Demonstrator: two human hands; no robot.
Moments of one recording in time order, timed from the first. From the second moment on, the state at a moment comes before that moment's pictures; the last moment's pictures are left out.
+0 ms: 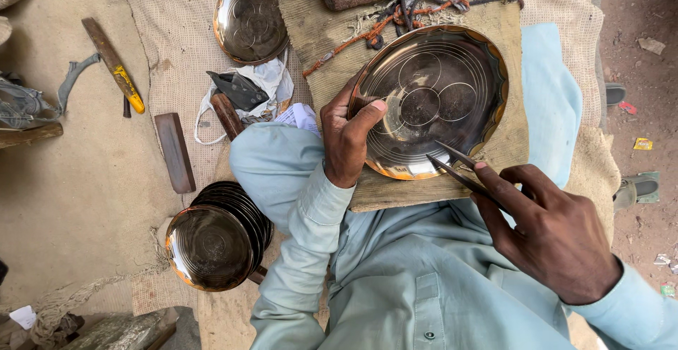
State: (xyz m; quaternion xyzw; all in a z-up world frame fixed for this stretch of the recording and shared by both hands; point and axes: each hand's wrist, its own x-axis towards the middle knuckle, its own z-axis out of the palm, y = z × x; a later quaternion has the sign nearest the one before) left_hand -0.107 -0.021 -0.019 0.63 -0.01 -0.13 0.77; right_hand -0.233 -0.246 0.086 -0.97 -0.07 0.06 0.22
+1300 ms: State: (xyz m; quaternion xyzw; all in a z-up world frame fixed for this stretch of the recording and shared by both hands) left_hand -0.108 -0.019 -0.013 0.66 -0.06 -0.13 0.74; right_hand -0.190 -0.245 0.103 -0.97 -0.07 0.08 0.20
